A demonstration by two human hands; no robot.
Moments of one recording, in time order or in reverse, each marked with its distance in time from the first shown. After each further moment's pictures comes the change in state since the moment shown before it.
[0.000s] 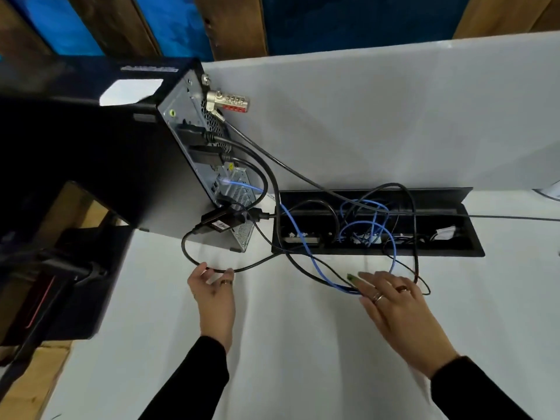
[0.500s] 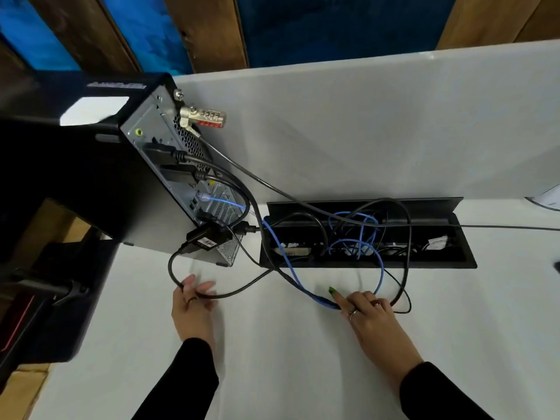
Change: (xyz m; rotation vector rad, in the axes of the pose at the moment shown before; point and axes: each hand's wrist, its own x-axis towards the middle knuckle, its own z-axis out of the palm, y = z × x) left_hand 0.043 -0.033 0.006 -0.130 0.153 0.037; right_hand 0.016 0.014 0.054 -0.066 0.161 -0.160
